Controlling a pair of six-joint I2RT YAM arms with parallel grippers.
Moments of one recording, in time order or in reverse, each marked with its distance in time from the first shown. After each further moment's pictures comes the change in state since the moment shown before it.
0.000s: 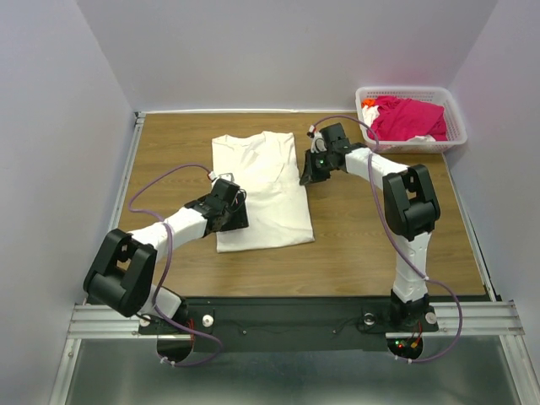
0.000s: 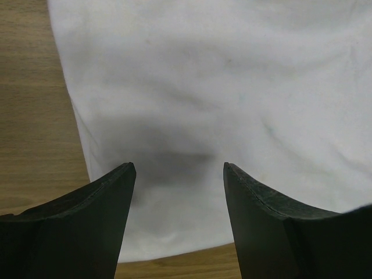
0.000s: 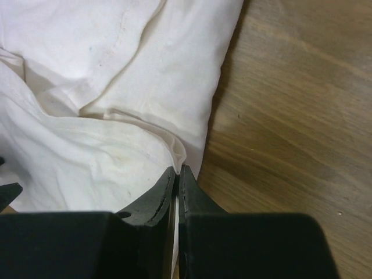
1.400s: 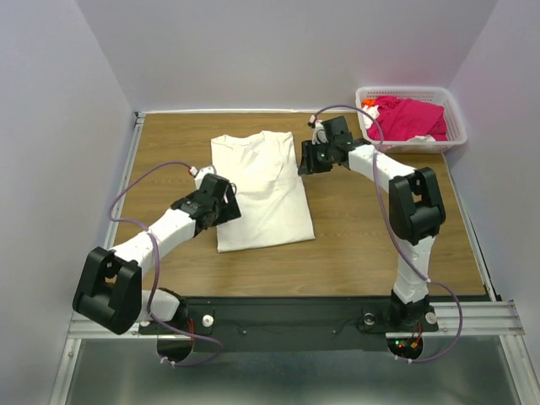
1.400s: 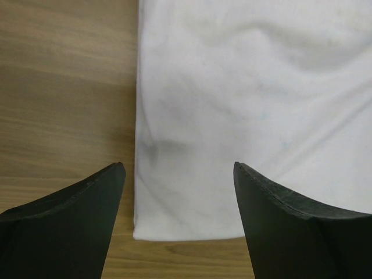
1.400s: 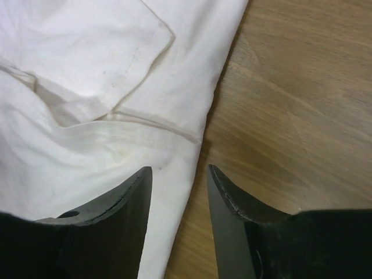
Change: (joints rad) left arm 0.036 -0.109 0.008 -0.111 -0.102 -0.089; right arm 0.008 -0.017 0.050 0.026 0.071 -0.075
